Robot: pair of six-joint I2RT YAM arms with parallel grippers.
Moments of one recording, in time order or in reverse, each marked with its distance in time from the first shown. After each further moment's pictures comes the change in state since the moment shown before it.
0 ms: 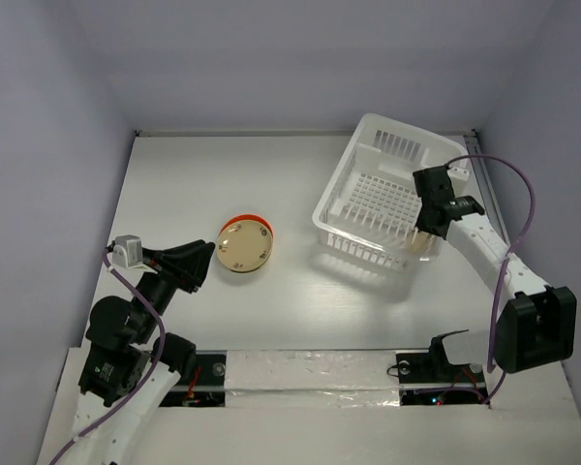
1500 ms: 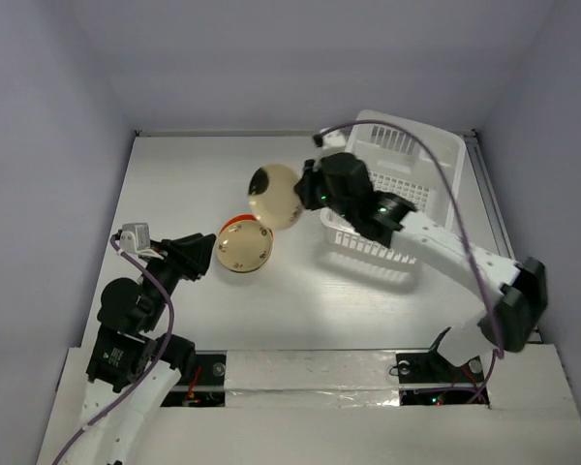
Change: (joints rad) left arm 0.079 0.098 0.000 0.000 -0.005 0.001; right arm 0.602 0.130 0.335 0.454 -0.285 -0.135
